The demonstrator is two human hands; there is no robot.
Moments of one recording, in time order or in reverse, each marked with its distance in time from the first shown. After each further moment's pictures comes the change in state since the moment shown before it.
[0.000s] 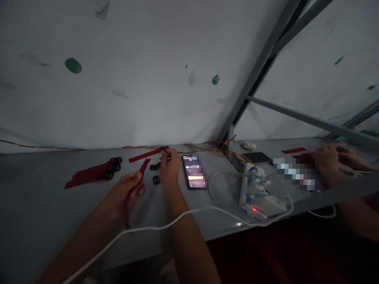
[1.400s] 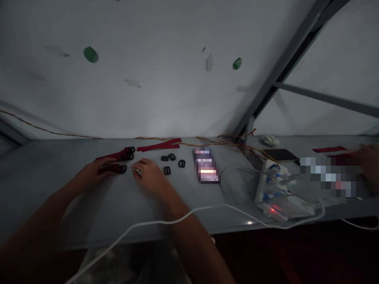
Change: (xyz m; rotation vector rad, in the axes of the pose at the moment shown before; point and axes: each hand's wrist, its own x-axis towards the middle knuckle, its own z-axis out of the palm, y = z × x) left_hand -0.024 0.030 -0.173 1.221 0.218 0.210; right_hand -0.058 -0.035 0.041 -0.037 -0.795 -0.407
